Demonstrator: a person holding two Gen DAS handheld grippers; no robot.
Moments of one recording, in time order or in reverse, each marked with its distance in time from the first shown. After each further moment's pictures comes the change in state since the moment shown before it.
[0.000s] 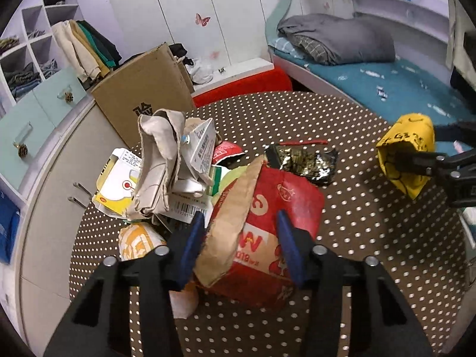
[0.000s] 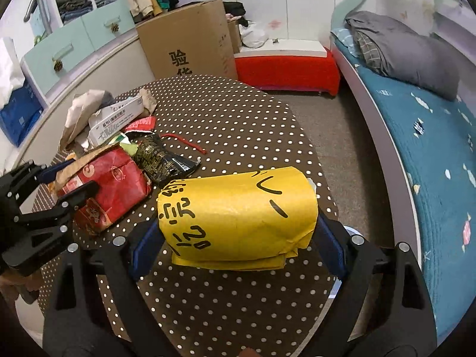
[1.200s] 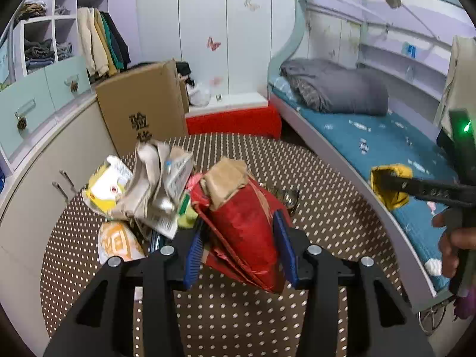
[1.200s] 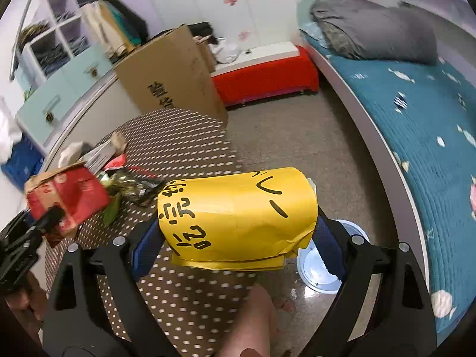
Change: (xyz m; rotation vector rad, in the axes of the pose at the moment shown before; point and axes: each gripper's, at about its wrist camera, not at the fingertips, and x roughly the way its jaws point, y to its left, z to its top) left arm -0.057 -0.012 0.012 -0.187 -0.162 -0.103; right arm -0.034 -0.095 -0.006 0.205 -0.071 0.031
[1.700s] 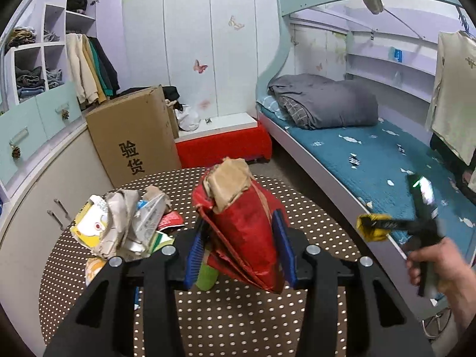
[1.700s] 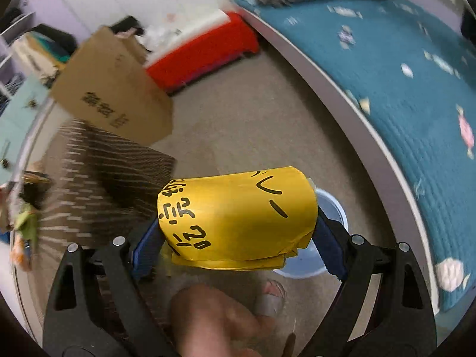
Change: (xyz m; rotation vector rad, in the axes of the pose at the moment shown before) left arm -0.001 -0.048 0.029 0.056 -0.080 -0.024; right arm 0.076 -0.140 -0.025 0.266 0.141 -0.137
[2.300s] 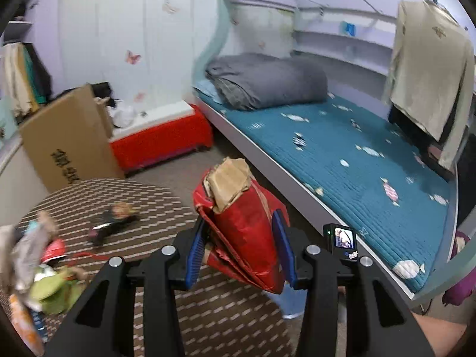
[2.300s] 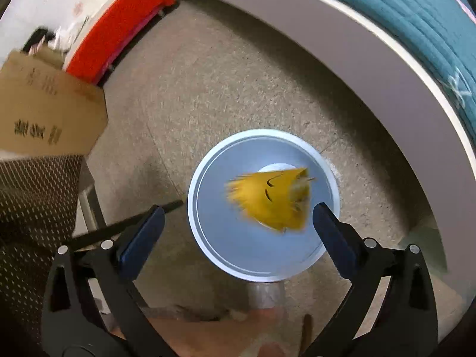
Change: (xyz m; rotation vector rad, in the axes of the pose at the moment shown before) left arm 0.092 -0.131 0.017 0.127 0.094 -0.243; right arm 0.155 -0.122 -0.039 0.324 0.183 -0.108
